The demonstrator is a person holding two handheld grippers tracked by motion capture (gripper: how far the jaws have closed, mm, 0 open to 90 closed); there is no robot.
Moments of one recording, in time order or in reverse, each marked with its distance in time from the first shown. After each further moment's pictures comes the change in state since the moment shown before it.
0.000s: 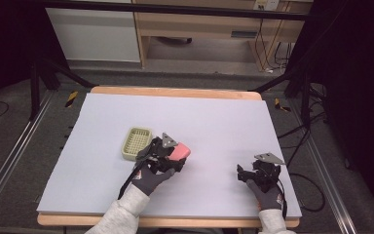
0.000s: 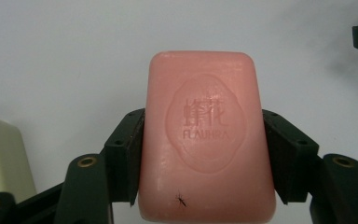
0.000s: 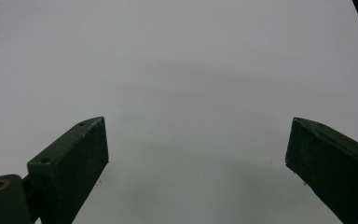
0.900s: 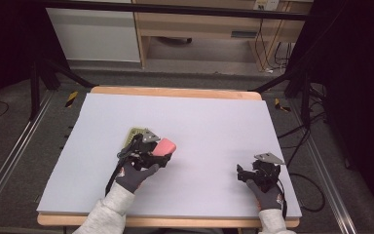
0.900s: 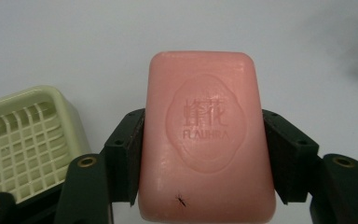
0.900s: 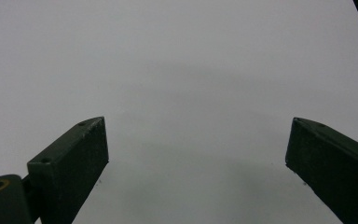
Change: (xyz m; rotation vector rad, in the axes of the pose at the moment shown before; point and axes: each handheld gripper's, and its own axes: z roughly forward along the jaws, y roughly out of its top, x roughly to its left) left arm 0.035 -0.011 -0.026 -0.029 0.020 -0.067; right arm 0.000 0.000 0.000 -0.001 0.004 -0.002
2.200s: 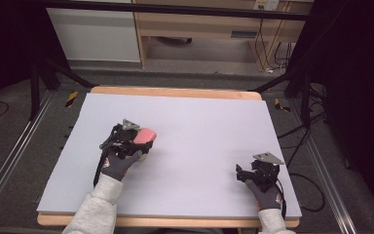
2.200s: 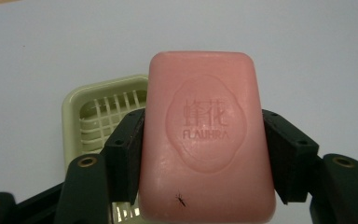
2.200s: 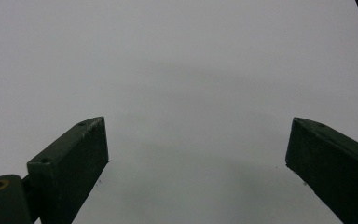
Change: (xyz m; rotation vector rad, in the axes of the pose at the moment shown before) left arm 0.060 -0.005 -0.005 -0.013 0.116 -0.128; right arm 0.003 0.001 0.001 -0.001 -0.001 -0.010
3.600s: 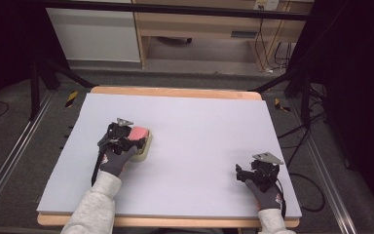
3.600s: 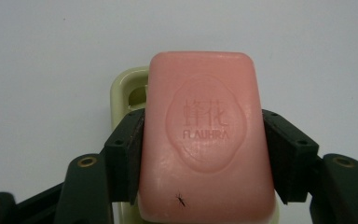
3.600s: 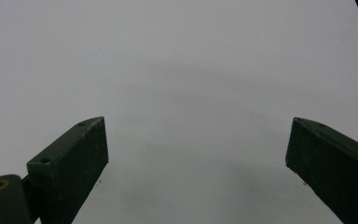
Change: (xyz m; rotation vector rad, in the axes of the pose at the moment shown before) left arm 0.033 -0.009 0.027 0.043 0.088 -0.055; right arm 0.000 0.000 0.000 -0.001 0.000 -0.007
